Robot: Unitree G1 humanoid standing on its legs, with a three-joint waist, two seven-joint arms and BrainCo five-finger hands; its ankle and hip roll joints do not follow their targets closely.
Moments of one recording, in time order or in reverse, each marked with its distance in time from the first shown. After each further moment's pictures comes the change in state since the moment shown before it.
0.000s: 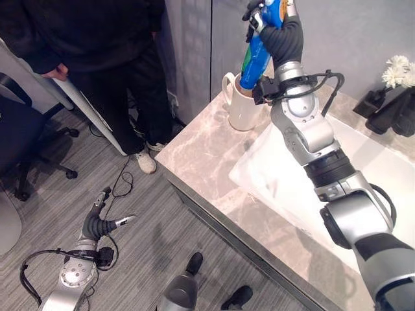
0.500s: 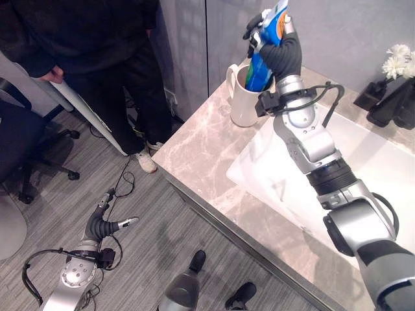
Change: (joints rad) left arm -0.001 0.000 -0.011 0.001 0.000 0.010 -0.019; right arm 0.063 -0.015 0.001 -0.015 -0.036 0.012 0.017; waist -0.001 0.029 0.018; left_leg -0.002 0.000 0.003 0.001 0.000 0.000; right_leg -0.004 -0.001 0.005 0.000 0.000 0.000
